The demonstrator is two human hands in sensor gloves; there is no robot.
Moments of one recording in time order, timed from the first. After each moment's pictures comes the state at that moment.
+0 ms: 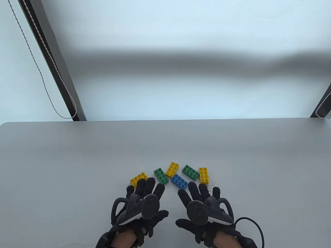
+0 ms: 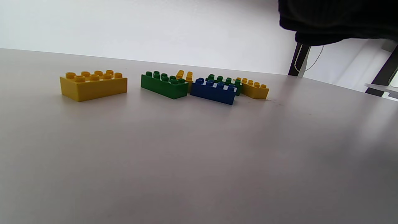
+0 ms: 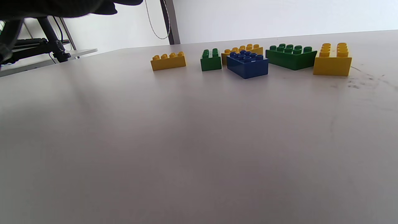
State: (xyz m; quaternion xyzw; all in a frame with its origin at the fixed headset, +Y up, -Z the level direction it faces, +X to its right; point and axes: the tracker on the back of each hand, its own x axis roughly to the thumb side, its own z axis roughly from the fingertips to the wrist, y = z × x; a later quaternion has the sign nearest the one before) left_hand -0.109 -0.723 -0.285 -0.08 -0.19 0.05 0.98; right_hand 0.105 -0.728 -0.273 0.26 0.10 0.96 0.06
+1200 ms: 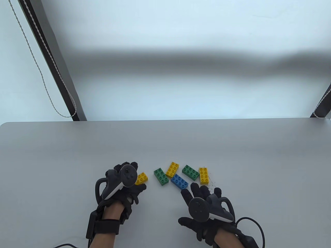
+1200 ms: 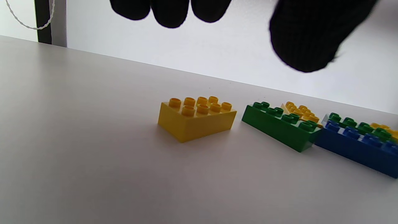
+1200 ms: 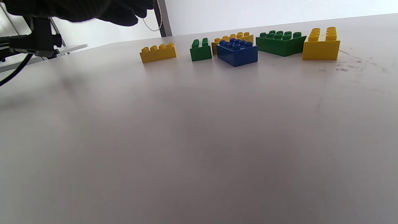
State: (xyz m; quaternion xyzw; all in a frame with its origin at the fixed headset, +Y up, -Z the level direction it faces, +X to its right) left_hand -0.174 -0.732 -0.369 -0.07 -0.02 0.08 0.99; right_hand 0.111 -0.730 -0.279 0.24 0.13 0.96 0.06
